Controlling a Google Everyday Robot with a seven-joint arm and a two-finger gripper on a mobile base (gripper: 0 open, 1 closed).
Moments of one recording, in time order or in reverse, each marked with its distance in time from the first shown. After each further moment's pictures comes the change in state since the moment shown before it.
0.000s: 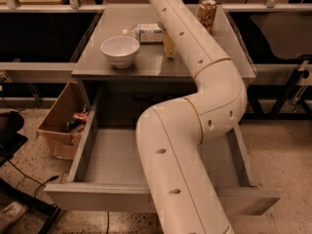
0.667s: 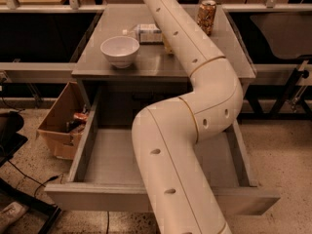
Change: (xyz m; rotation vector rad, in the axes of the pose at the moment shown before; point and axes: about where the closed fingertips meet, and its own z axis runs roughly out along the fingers) arm -0.010 -0.001 -0.005 -0.003 0.033 -0.093
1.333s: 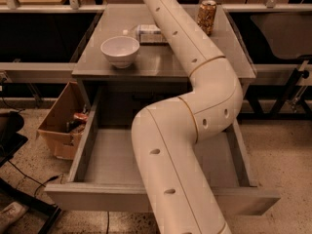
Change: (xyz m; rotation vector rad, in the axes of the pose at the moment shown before) arm 0.000 0.000 0.000 0.000 0.000 0.000
